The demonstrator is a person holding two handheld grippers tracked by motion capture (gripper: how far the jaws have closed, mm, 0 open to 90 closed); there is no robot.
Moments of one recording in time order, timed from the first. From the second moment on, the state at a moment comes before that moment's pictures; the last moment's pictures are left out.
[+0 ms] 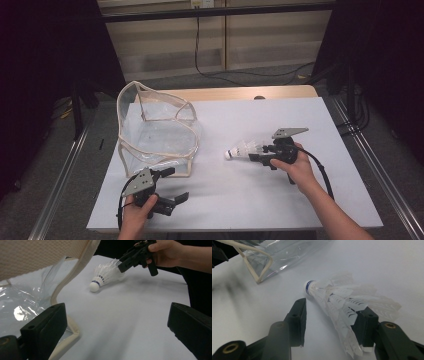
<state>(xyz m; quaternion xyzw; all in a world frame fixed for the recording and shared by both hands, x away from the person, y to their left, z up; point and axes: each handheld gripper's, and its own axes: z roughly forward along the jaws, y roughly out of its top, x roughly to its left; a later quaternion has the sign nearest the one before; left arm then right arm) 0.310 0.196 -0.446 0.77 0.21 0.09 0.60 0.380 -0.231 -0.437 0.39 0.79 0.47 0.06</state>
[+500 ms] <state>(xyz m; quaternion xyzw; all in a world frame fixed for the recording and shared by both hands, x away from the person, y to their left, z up) 0.310 0.196 -0.446 0.77 0.21 0.09 0.60 0.383 -0.227 -0.440 0.39 0.79 0.47 0.07</state>
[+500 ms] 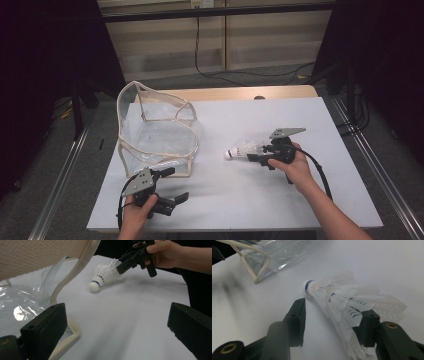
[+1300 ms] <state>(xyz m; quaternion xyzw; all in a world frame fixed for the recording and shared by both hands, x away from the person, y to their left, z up) 0.310 0.196 -0.446 0.77 0.21 0.09 0.60 0.390 -0.216 -0.450 0.39 0.79 0.46 0.07</state>
